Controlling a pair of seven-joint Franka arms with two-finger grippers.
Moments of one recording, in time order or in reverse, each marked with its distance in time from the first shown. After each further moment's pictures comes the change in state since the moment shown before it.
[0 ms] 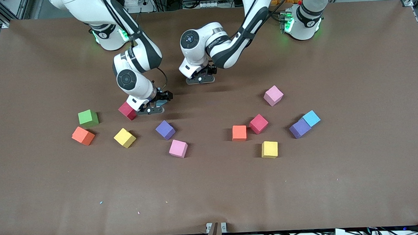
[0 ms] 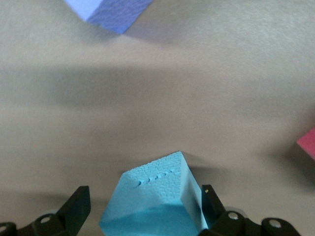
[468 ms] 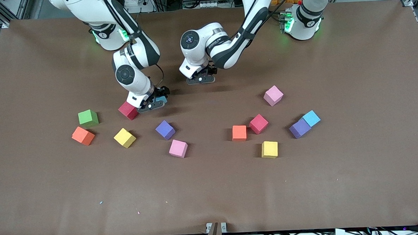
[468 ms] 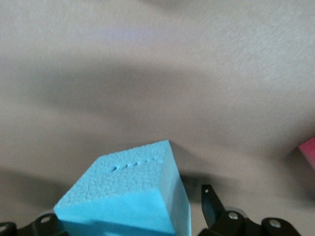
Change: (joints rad) left arm 0.000 0.003 0.000 -0.002 0.000 -0.001 -0.001; right arm 0.010 -0.009 0.000 -0.091 0.000 0.088 -0.126
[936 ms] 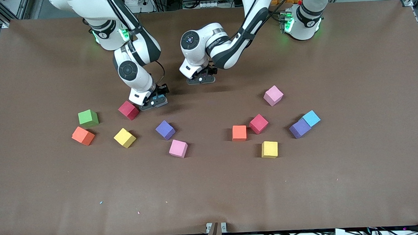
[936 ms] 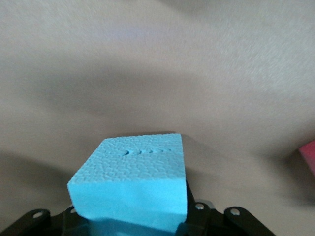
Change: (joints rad) left arm 0.000 0.001 0.000 0.000 0.000 0.000 -0.001; right arm 0.015 -0.037 -0.007 -0.007 -0.049 -0.004 -0.021
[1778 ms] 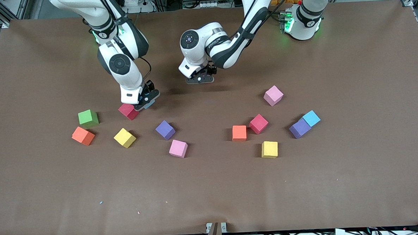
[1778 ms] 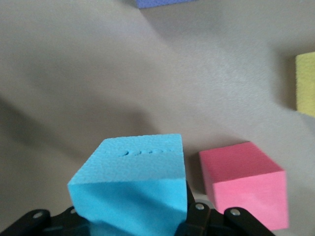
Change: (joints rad) left arm -0.005 0.000 -0.002 0.003 0.000 0.000 0.038; right arm -0.095 -0.131 -0.012 -0.001 -0.286 -0.158 -0.256
